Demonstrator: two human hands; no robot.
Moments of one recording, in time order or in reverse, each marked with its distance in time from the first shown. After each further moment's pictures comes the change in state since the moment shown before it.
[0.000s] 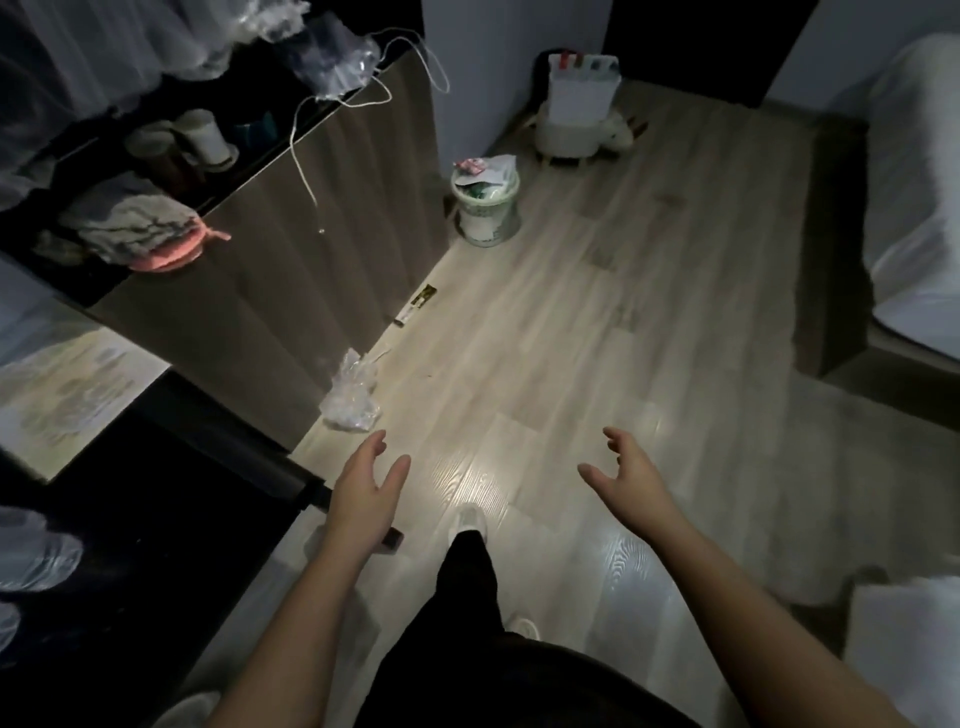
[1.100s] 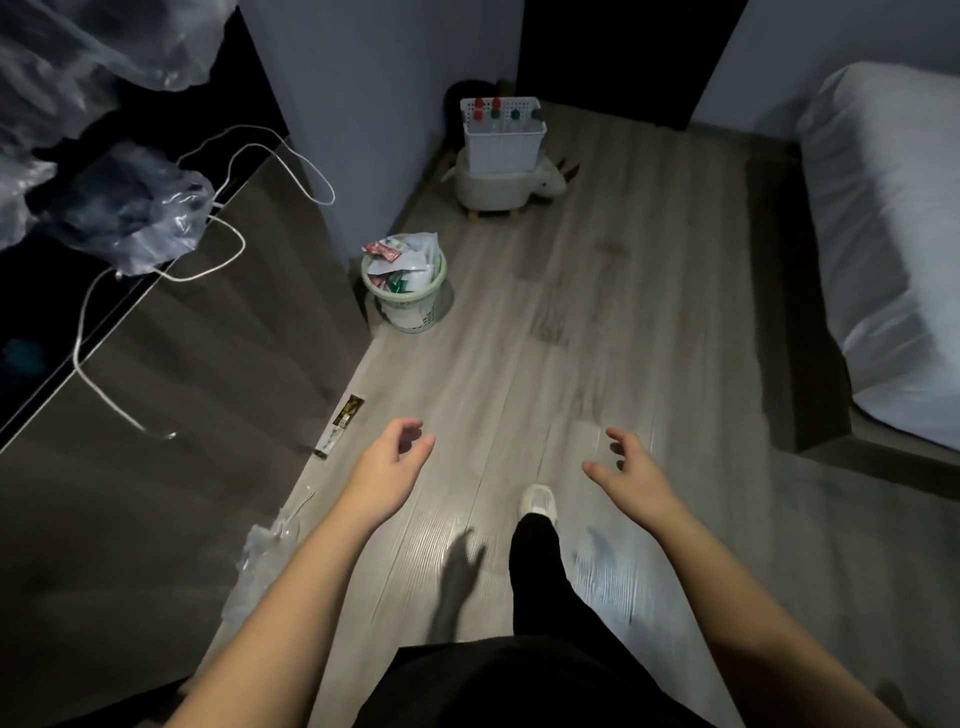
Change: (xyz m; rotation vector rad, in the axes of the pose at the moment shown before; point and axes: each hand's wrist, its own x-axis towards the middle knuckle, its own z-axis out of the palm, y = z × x) left_hand 0.463 0.261 0.120 0.036 -0.350 0.112; right_hand 0.436 -0.115 -0.142 0.152 0.077 0.220
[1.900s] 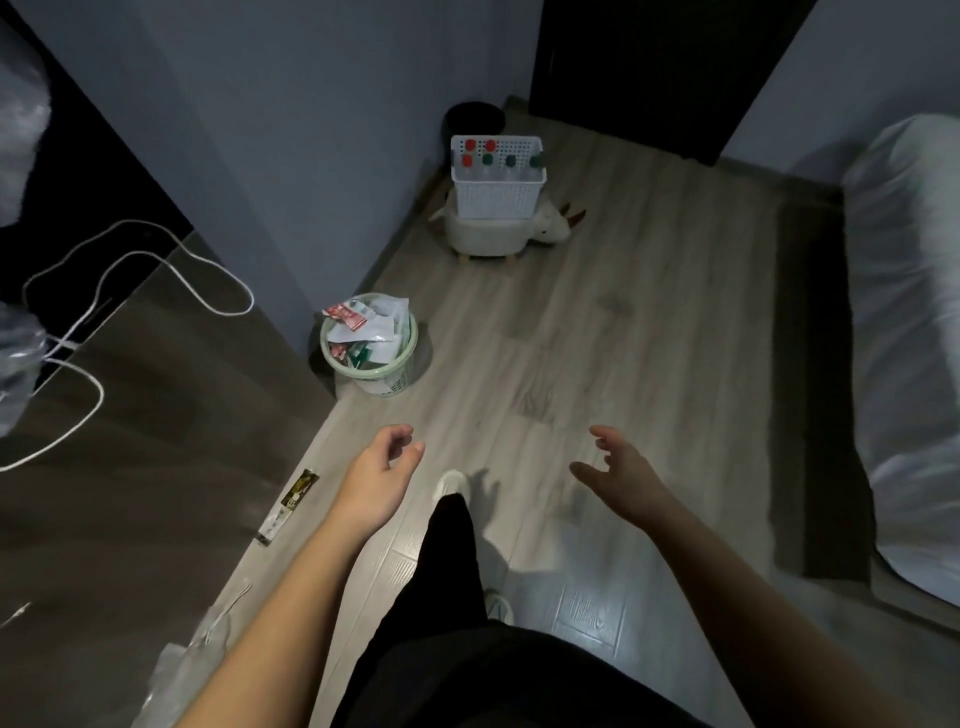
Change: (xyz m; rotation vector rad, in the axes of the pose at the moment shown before) left_hand 0.285 0.162 0.051 -0.054 0.098 -0.073; right_hand 0.306 -0.129 -0.143 -0.190 -0.122 -0.075
